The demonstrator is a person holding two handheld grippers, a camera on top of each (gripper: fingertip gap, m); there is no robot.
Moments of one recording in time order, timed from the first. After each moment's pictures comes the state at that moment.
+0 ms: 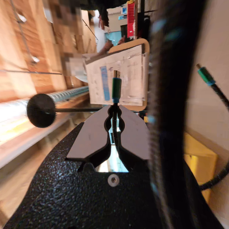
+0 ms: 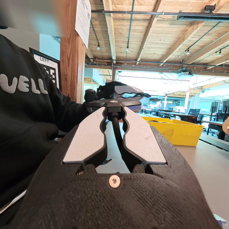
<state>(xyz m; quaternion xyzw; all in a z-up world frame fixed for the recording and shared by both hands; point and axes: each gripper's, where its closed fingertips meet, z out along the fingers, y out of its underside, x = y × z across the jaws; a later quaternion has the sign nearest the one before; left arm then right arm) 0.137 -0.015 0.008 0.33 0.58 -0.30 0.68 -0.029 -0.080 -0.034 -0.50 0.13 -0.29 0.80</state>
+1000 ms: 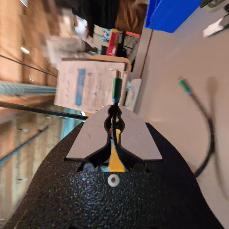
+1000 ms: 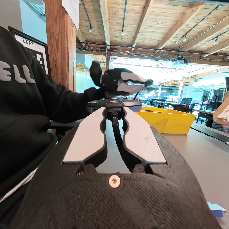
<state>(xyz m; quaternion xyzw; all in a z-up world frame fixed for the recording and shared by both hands) 0.165 -0.026 0.003 0.30 0.66 -0.42 0.54 -0.017 -0.078 -0.048 -0.54 0.16 -0.30 0.77</state>
